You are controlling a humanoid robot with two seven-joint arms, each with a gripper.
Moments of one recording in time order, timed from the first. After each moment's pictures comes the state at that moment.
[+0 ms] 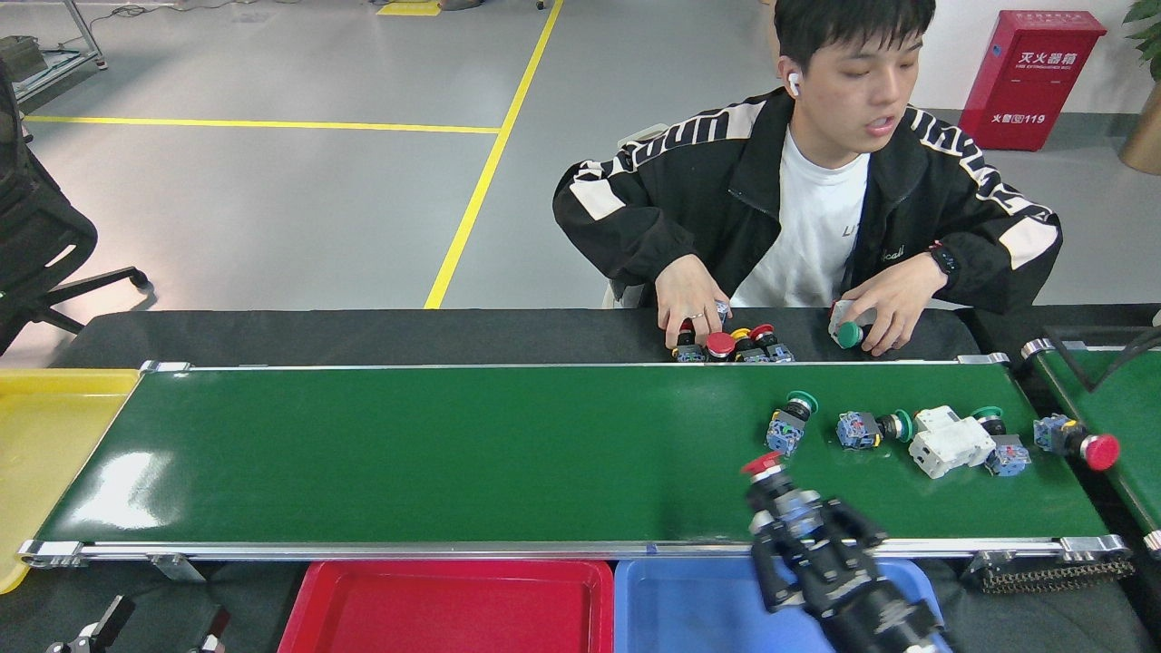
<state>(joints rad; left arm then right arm) 0.37 0.13 0.48 -1.72 -1.35 -0.54 0.02 0.08 -0.05 0.24 -1.73 1.25 -0.44 0.10</state>
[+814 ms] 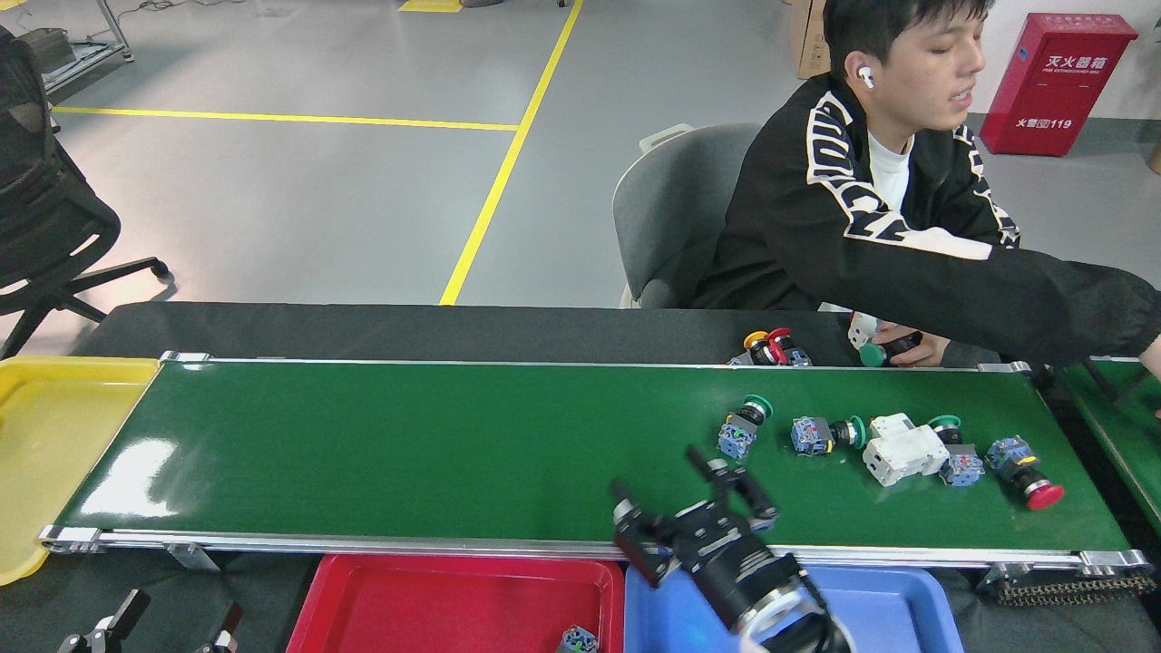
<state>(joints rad) 0.37 0.13 0.46 -1.73 -1.35 -0.54 0.02 -0.05 0.04 0.11 -1.66 1.32 -0.01 0.12</state>
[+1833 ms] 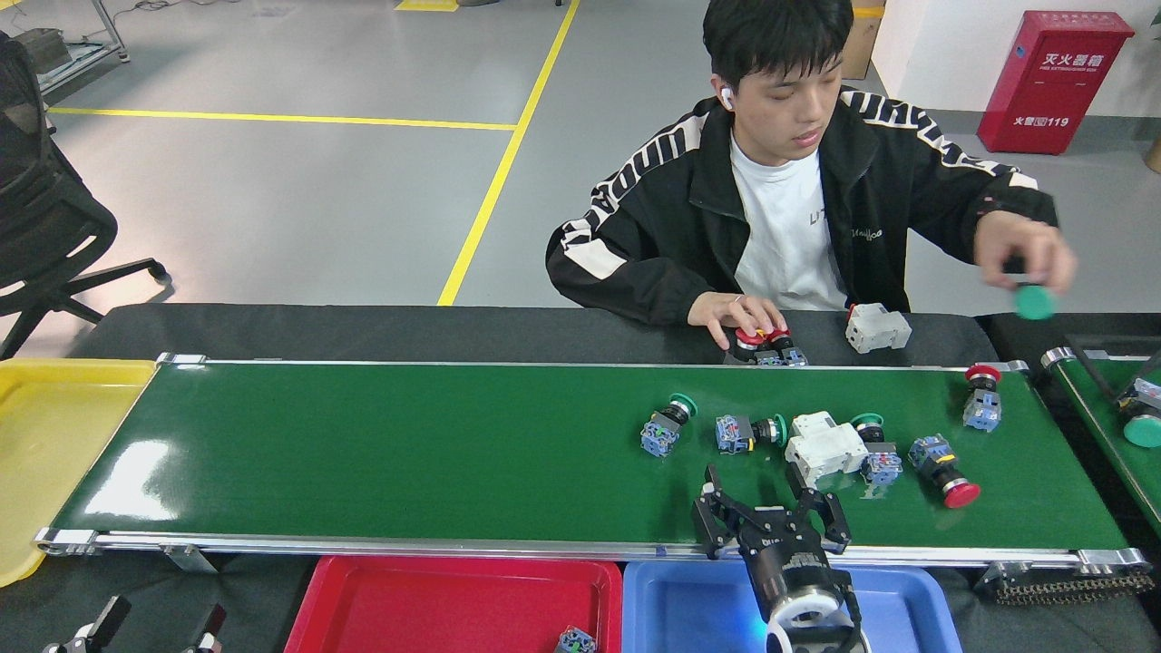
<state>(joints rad) 0.37 0.12 0.48 -1.72 -1.35 -0.54 0.02 -0.21 0.08 0.21 -1.30 1.35 0.18 0.06</state>
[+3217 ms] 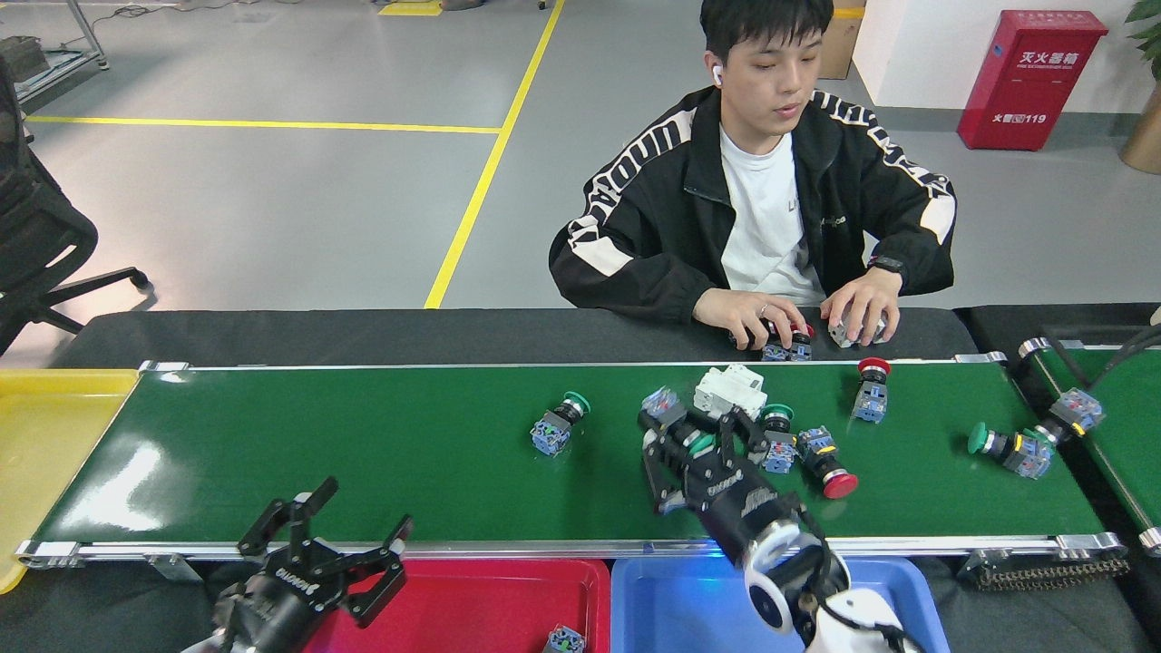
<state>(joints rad) -0.07 0.08 0.03 -1.48 -1.55 -0.51 -0.07 -0.07 0.01 0.35 -1.58 1.28 -0.40 0.08</state>
